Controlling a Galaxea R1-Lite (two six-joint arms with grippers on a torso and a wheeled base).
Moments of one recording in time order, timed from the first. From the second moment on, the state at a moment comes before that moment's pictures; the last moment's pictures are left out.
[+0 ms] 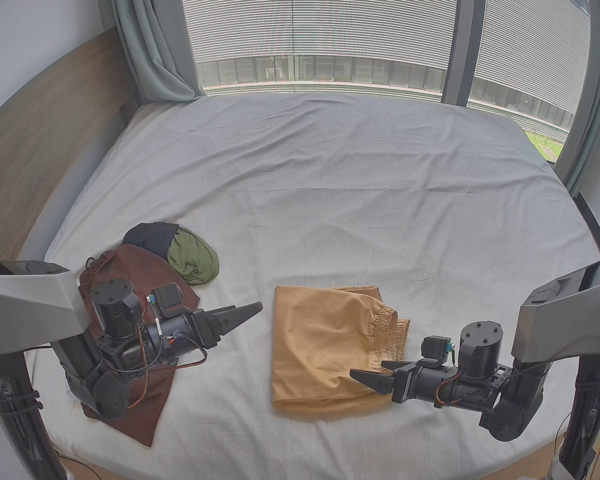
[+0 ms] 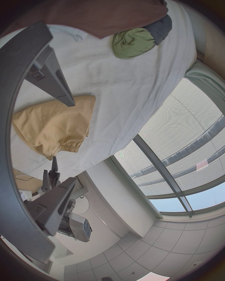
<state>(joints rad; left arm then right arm) -0.30 2.11 -0.44 -1.55 -0.59 -0.58 0.53 2.21 -0.30 -1.54 0.31 0.47</state>
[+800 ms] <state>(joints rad) -0.23 2.08 -0.40 -1.55 -0.61 -0.50 0.49 2.39 -0.30 -1.55 0.31 0.42</state>
